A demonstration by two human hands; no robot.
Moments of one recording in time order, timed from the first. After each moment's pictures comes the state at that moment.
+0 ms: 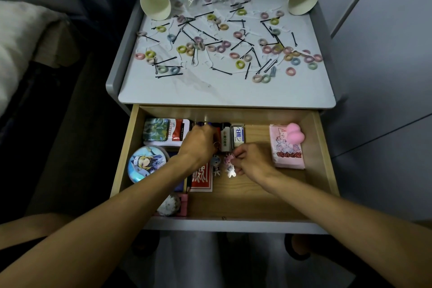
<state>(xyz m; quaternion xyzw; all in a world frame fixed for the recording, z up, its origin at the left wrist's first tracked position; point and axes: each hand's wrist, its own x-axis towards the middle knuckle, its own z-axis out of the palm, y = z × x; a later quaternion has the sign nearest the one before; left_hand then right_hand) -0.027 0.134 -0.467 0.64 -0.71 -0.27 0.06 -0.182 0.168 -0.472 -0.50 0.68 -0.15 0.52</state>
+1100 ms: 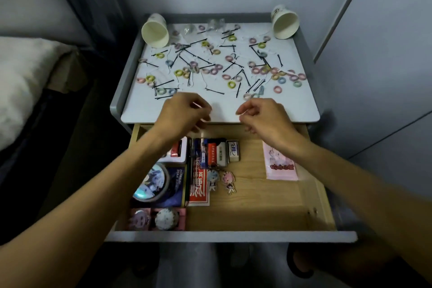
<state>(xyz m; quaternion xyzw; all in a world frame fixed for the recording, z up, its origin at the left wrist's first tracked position) -0.014 0.120 -0.341 0.62 -0.61 -0.41 0.28 -0.213 0.122 -0.356 -0.63 0.63 -0.27 0.38</state>
